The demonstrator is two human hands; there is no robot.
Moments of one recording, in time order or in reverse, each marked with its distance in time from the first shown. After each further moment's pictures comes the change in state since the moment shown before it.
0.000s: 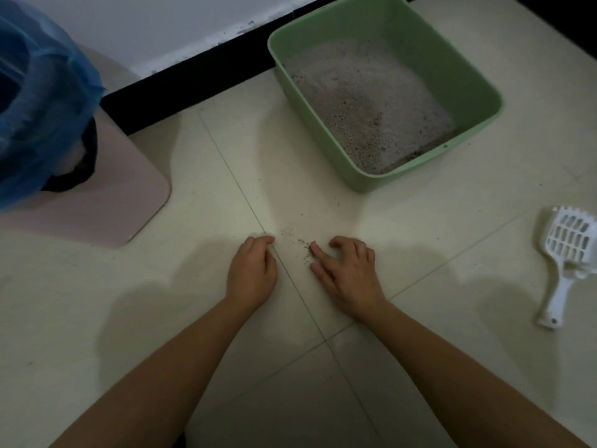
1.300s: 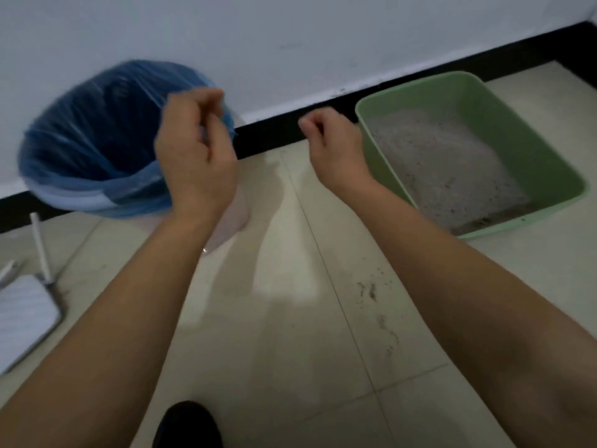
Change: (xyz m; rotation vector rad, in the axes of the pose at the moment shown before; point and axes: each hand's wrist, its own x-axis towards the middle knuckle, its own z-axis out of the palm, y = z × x) left_hand 0.077 0.038 -0.257 -0.124 0.951 0.319; right_hand 0.225 -0.176 -0.156 0.606 0.266 -0.109
